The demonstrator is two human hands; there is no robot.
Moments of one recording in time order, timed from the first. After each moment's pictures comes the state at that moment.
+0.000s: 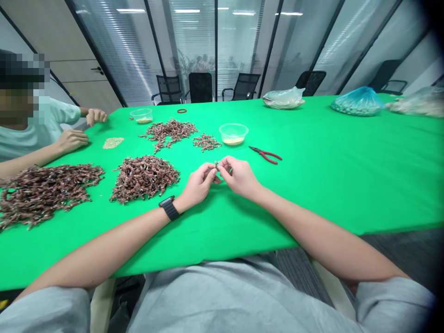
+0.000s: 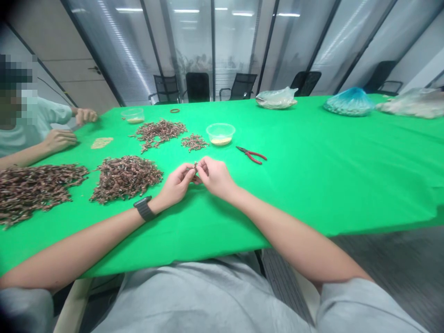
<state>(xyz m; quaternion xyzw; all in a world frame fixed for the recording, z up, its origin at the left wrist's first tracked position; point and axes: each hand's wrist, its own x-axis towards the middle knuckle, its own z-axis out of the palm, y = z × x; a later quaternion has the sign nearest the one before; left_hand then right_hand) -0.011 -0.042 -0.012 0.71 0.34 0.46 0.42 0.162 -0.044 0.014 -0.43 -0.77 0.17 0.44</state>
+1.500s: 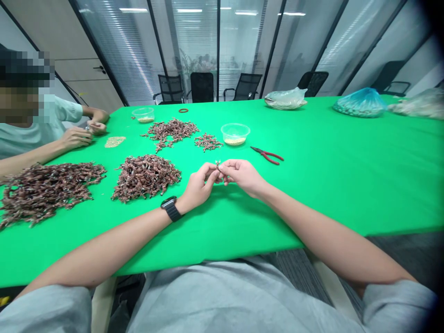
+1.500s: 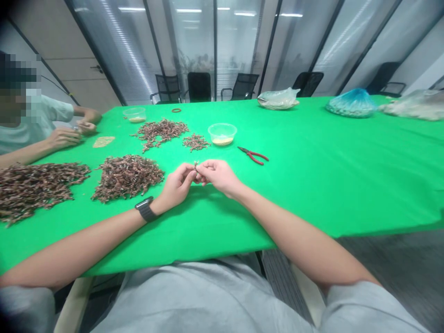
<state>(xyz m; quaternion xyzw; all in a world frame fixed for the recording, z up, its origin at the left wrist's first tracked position) -0.013 -0.052 -0.007 0.75 0.34 0.47 0.33 0.163 -0.047 0.025 -0.36 -0.57 0.59 0.43</state>
